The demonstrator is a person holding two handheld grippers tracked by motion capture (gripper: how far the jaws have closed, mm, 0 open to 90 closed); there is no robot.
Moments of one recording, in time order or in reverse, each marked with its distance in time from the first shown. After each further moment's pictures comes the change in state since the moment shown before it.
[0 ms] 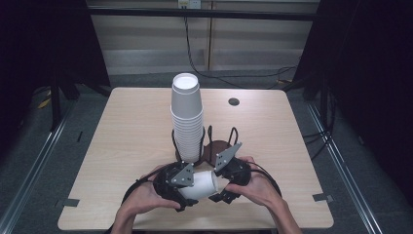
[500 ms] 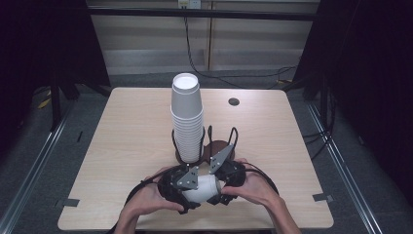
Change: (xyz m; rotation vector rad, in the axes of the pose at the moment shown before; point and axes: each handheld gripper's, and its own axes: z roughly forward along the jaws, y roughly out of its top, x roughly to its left) left arm -0.004 0.004 0.011 0.026 -0.028 0.012; right arm -0.001 0.006 0.012 0.068 0.059 -0.029
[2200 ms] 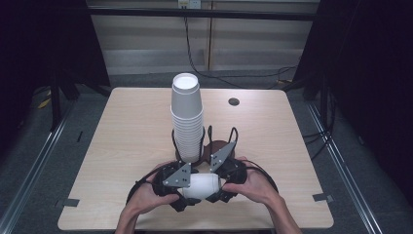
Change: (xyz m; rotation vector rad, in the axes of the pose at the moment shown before) left arm 0.003 -0.007 -0.019 -0.207 0.035 0.043; right arm 0.000 0.004 -0.008 -0.045 0.016 -0.026
